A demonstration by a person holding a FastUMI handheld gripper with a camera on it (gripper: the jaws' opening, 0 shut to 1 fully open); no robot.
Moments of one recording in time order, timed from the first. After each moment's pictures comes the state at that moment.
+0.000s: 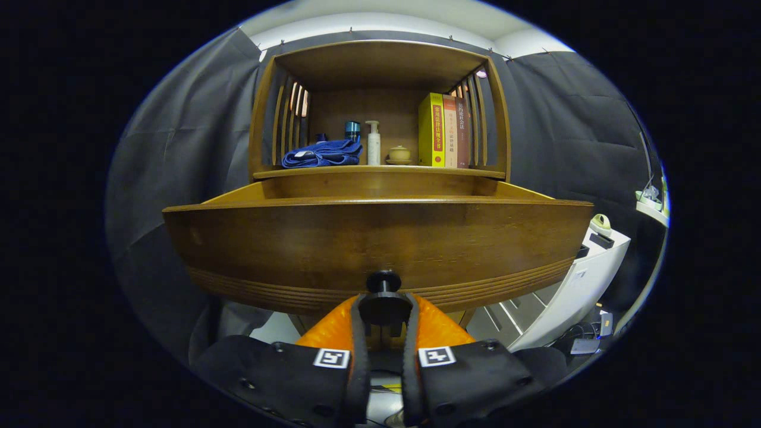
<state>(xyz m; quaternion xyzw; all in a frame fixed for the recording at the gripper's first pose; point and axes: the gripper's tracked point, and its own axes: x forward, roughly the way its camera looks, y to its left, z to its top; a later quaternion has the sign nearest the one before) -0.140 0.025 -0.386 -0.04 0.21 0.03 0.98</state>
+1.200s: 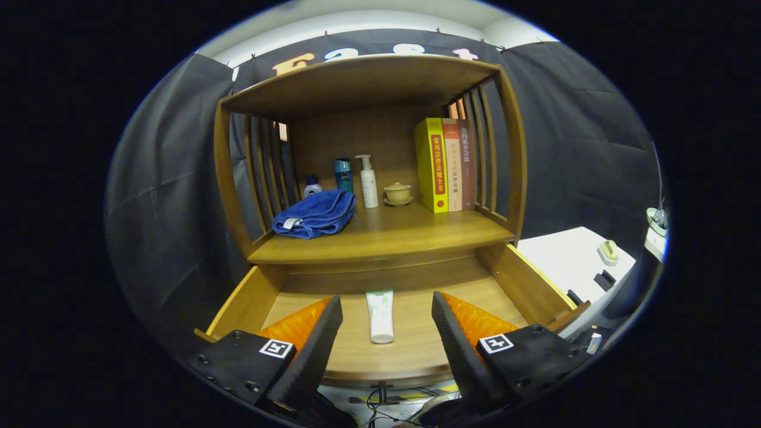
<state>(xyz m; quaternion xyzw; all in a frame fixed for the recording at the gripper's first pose) -0.026 0.027 -0.231 0.02 0.25 0.04 0.97</state>
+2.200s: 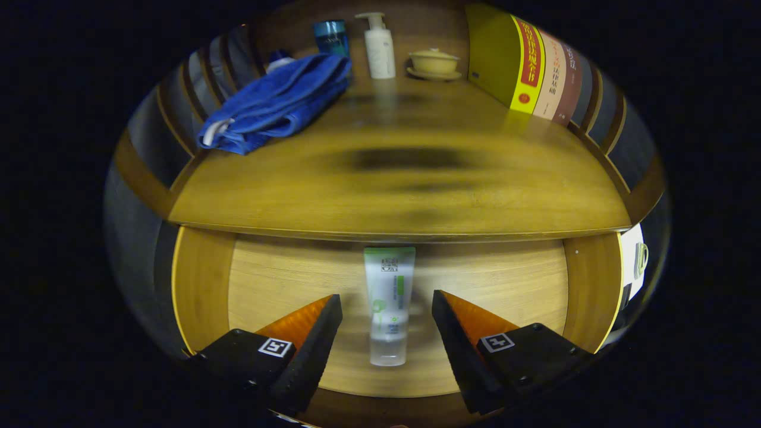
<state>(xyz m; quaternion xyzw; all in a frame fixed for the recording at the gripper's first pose) 0.076 0.045 -0.376 -0.03 0.58 0.05 0.81</state>
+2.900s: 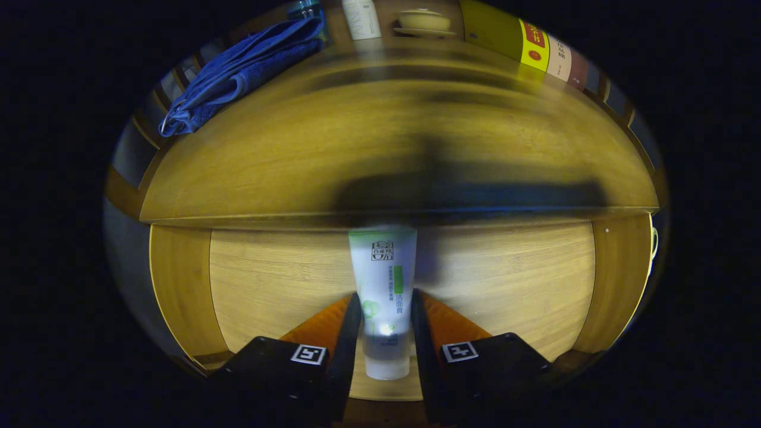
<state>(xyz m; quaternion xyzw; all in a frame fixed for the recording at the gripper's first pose) 0.083 0.065 -0.411 0.00 0.63 0.04 0.78</state>
